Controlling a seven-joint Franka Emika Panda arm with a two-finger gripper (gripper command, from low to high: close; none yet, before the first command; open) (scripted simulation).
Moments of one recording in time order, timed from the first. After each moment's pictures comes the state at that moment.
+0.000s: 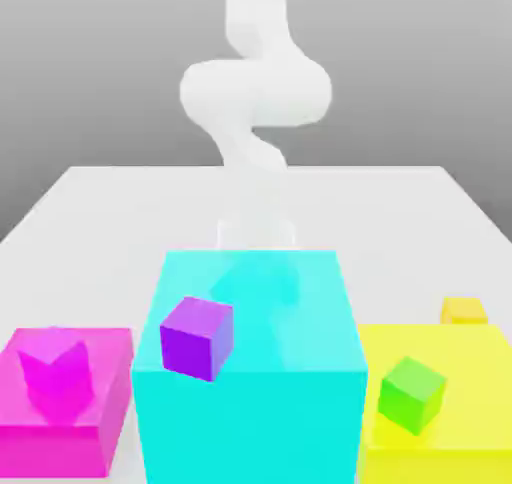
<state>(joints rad) -0.01 -0.72 0.09 -2.34 0.00 2.34 0.90</state>
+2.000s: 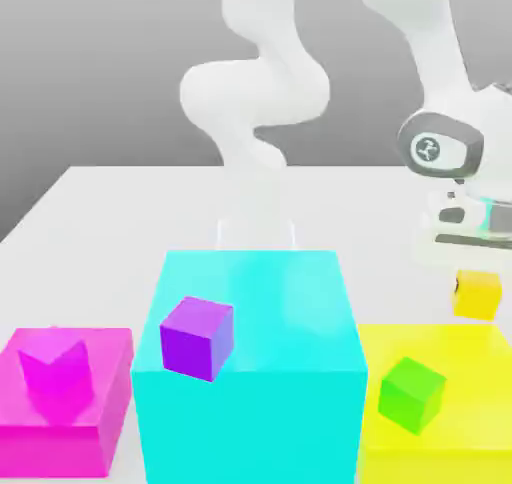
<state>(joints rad) 0.15 0.06 0.62 -2.64 -0.12 2.69 2.04</state>
